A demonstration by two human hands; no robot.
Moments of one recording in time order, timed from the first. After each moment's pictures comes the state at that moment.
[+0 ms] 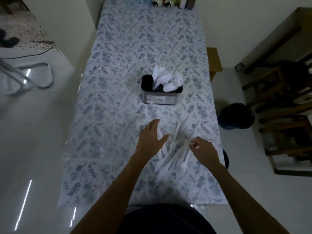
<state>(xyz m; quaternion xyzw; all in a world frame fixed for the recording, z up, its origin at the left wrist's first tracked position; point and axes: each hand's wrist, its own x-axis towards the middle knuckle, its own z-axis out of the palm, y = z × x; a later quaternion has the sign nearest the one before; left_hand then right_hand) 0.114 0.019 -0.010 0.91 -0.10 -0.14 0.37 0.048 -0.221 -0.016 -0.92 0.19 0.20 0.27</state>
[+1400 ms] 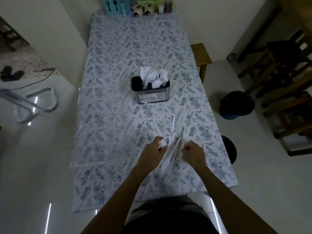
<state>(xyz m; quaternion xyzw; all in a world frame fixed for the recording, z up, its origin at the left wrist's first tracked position) 0.042 0.025 0.010 0.88 -0.13 -0.24 0.38 -0.009 -0.168 -0.046 -0.86 0.34 0.14 0.36</state>
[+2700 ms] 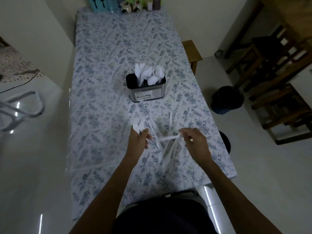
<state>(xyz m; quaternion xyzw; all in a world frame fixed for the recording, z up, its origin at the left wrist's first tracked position) 0.084 0.057 0.007 0.73 0.06 -0.21 0.65 -0.013 -0.165 -0.006 -0.90 0.15 -0.12 0.40</state>
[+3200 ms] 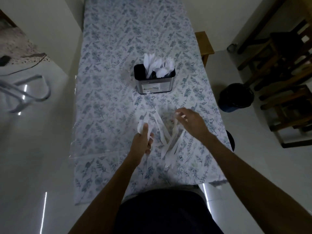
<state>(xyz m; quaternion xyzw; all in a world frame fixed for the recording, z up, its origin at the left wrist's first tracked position) 0.064 0.067 0.002 0.69 0.20 -0.31 0.62 0.074 -0.183 -0.015 -0.94 0.04 0.04 0.33</state>
